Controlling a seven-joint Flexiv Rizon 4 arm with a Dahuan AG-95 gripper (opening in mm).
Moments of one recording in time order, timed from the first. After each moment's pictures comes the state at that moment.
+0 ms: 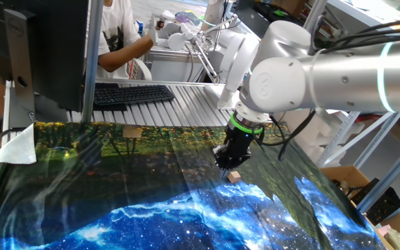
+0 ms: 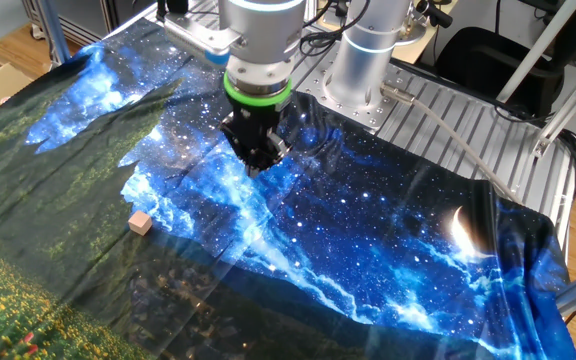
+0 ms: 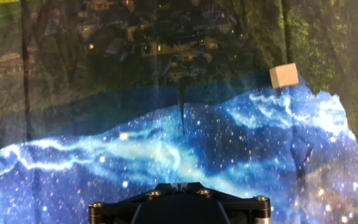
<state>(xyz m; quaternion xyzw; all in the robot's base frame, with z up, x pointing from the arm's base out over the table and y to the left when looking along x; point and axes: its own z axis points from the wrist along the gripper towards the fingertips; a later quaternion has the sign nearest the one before) 0.517 -0.003 0.162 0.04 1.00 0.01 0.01</state>
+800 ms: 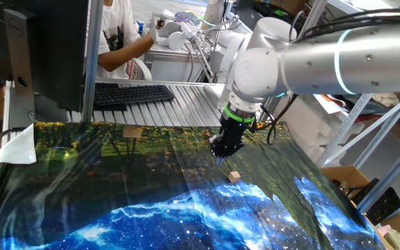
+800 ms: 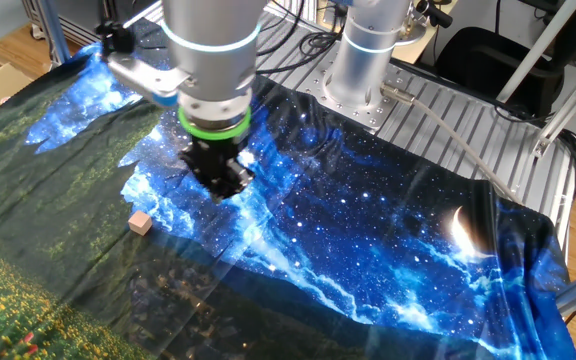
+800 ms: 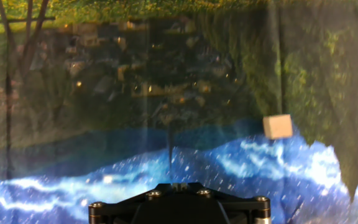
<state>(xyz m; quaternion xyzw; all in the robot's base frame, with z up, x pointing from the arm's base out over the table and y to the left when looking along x) 0.579 -0.033 0.151 0.02 1.00 0.00 0.00</state>
